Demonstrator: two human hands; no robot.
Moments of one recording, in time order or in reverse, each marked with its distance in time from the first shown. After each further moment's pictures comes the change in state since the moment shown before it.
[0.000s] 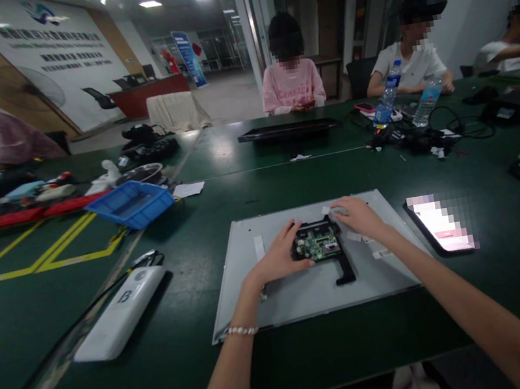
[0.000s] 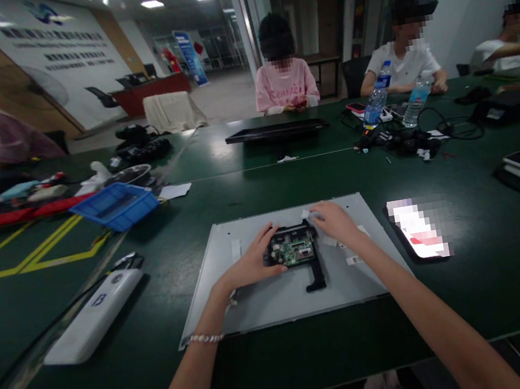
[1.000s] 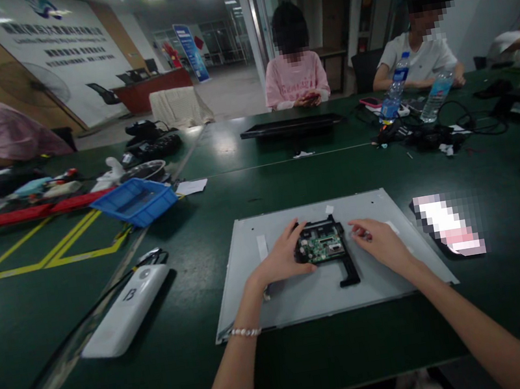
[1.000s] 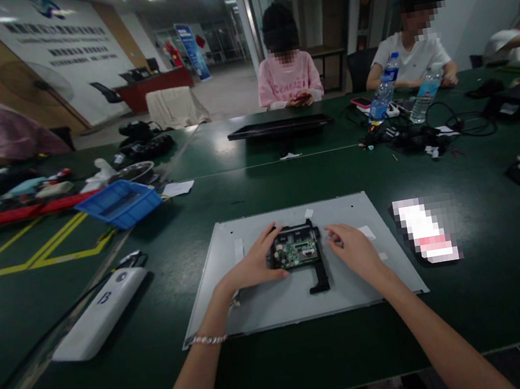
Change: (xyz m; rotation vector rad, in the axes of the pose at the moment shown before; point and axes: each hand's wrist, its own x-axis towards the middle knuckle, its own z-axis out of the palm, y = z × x) left_hand -0.003 0.001 -0.002 -0.016 -0.019 -0.021; right_hand -0.068 -0.013 0.009 0.227 0.087 0.144
